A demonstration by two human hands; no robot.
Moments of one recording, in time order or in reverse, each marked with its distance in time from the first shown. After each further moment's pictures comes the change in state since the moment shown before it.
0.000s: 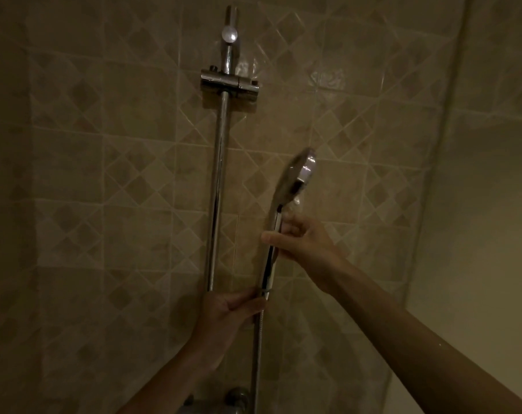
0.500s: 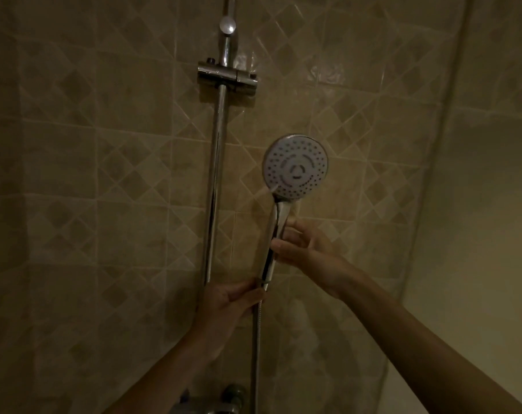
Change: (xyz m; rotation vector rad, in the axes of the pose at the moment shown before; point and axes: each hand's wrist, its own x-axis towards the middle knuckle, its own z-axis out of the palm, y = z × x) left_hand 0.008 0.008 0.006 -0.014 -0.004 -0.007; right_hand -0.004 0.024 -0.016 0.075 -0.161 -0.008
